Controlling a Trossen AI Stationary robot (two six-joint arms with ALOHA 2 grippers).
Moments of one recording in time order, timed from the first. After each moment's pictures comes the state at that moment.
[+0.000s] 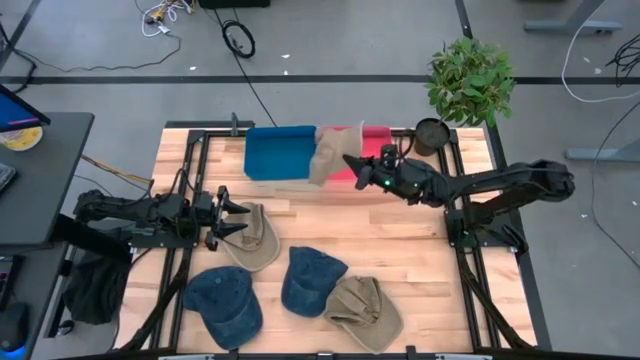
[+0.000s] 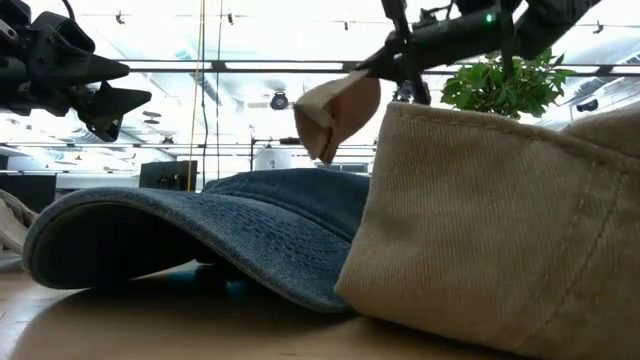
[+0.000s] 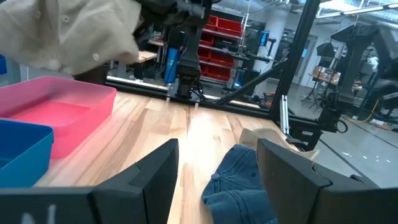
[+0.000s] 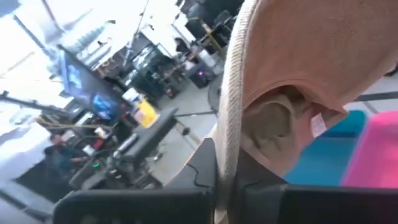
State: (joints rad) left arm -0.16 0.03 0.01 0.06 -0.14 -0.22; right arm -0.09 1.29 0.67 0.63 0.46 0.73
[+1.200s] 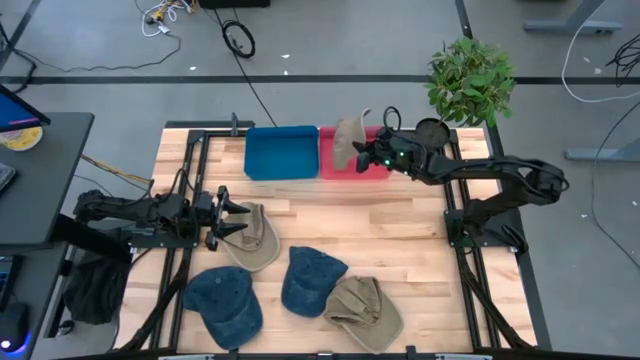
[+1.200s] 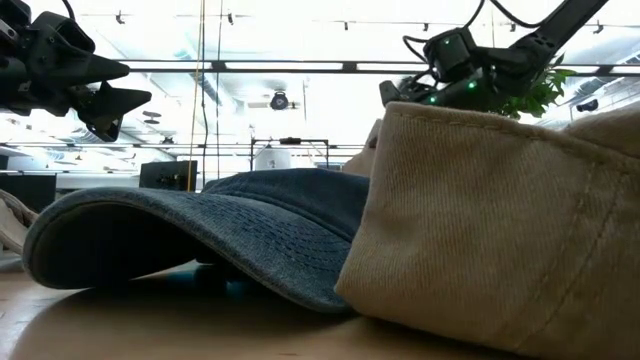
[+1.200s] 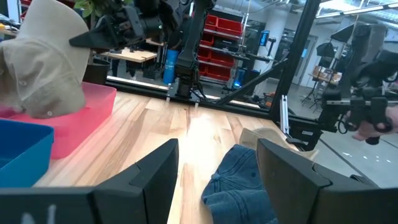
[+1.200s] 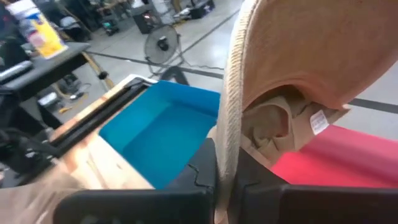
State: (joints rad) left arm -0.16 0.03 0.01 0.06 -0.14 -0.22; right arm -0.46 1.38 0.64 0.46 0.15 0.44
